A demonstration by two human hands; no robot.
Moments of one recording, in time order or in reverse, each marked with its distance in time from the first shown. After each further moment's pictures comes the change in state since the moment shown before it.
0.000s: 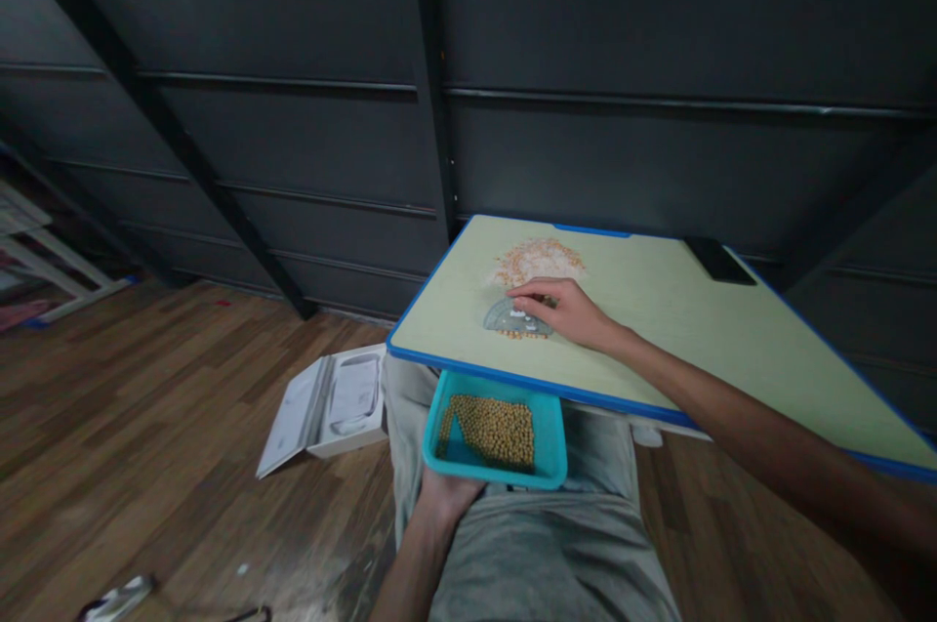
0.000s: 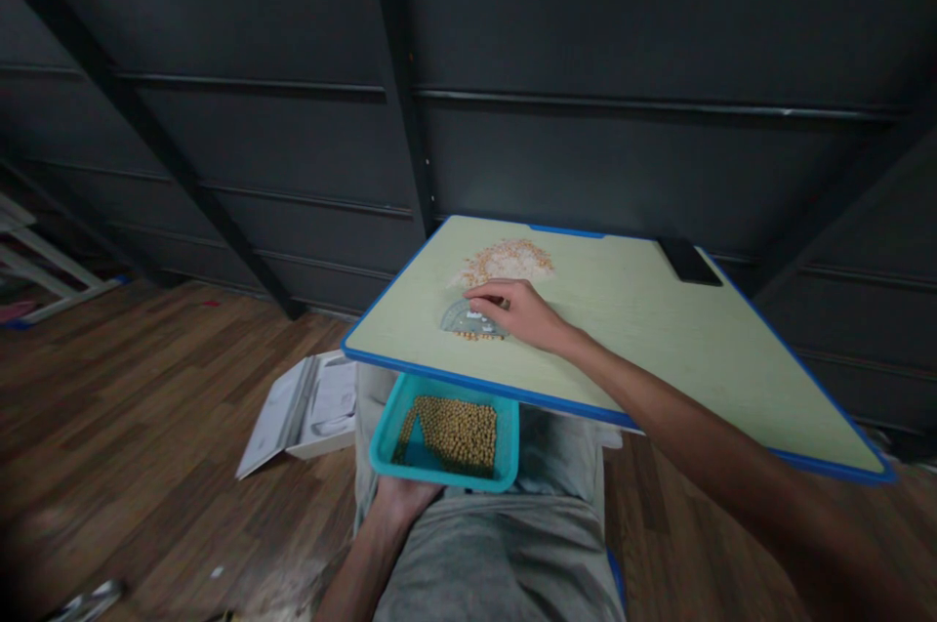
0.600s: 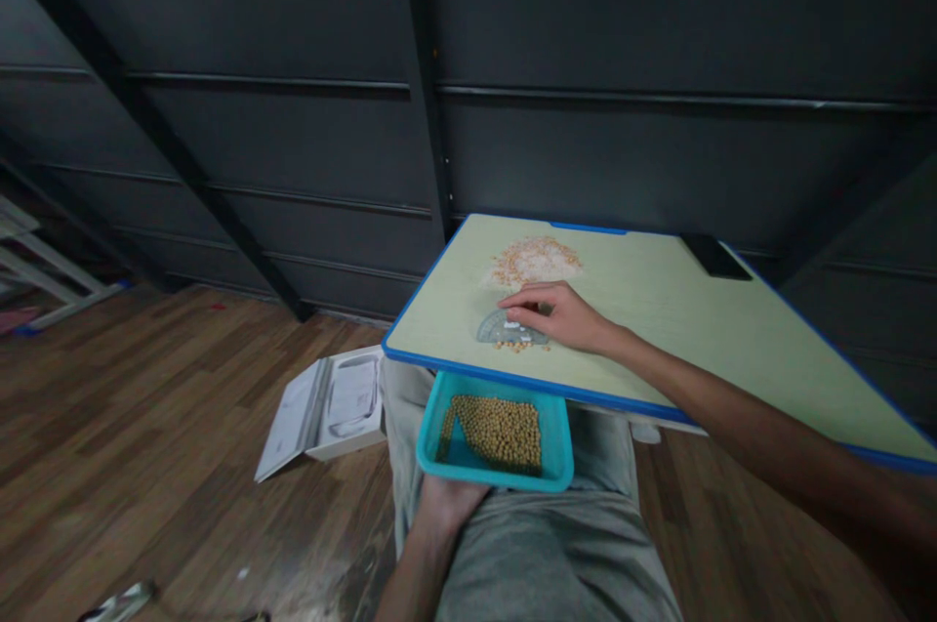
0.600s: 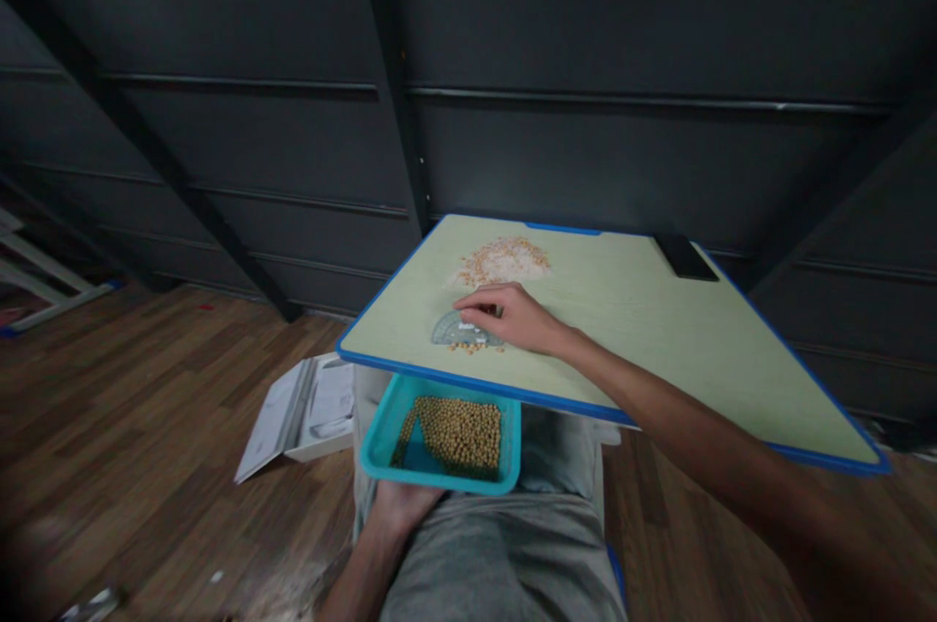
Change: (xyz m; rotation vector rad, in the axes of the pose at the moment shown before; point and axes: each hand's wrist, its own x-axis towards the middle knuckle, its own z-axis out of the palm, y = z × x) left_hand -0.006 -0.005 -0.003 -0.011 -0.177 -0.031; right_hand -0.003 -0.010 0.003 -0.015 -0.053 -0.055
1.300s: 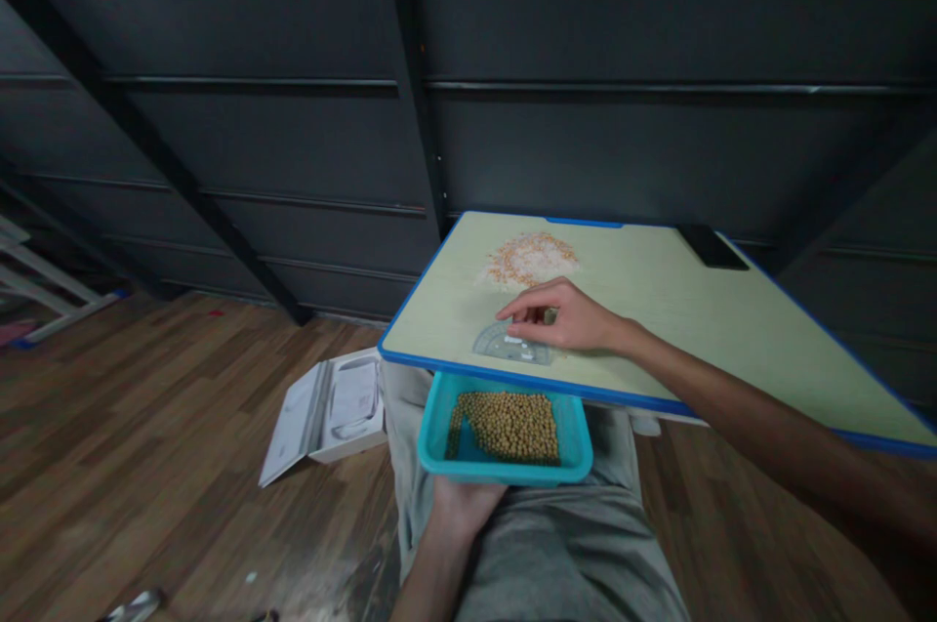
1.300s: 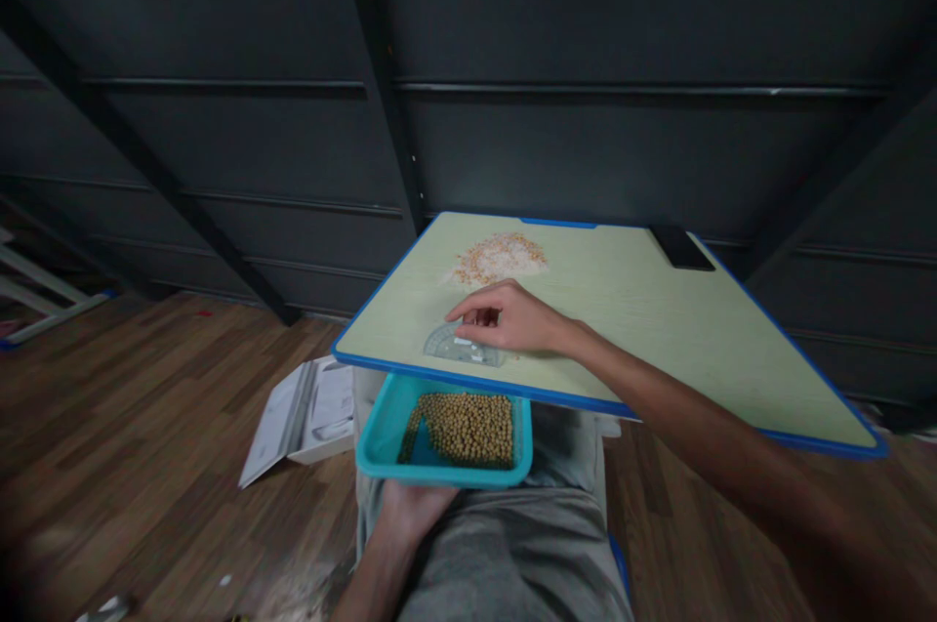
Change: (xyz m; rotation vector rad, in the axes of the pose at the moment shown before) left_hand -0.005 -0.017 0.040 -0.025 0.161 0.059; right_hand -0.006 -0.023 -0.014 0.029 -0.135 -0.024
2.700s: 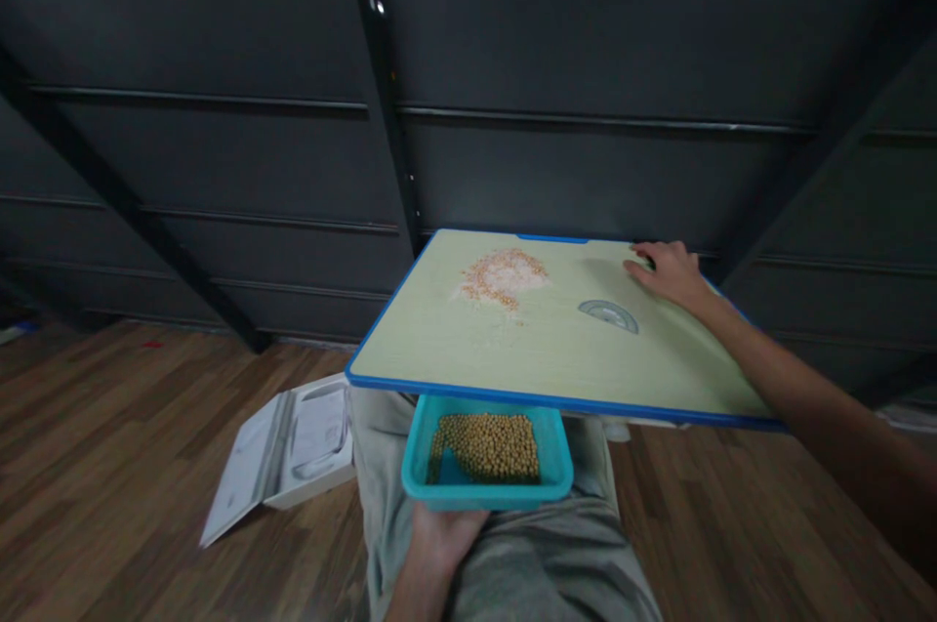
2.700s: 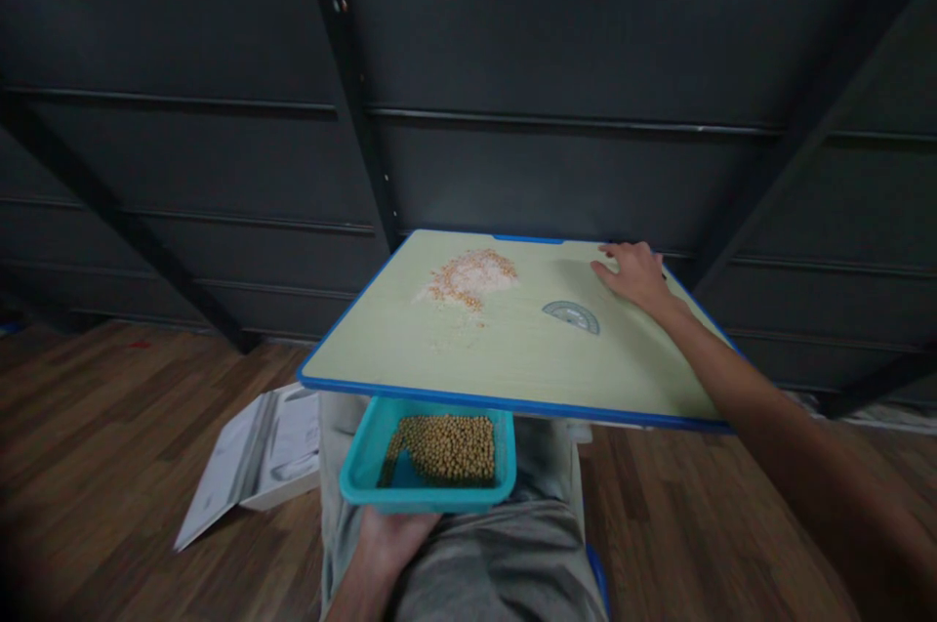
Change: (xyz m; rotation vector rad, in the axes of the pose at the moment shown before) left_hand 0.005 0.003 -0.016 0.090 0.004 -0.102; right_hand -0.121 0.115 -0.163 -0.909 0.446 0.776
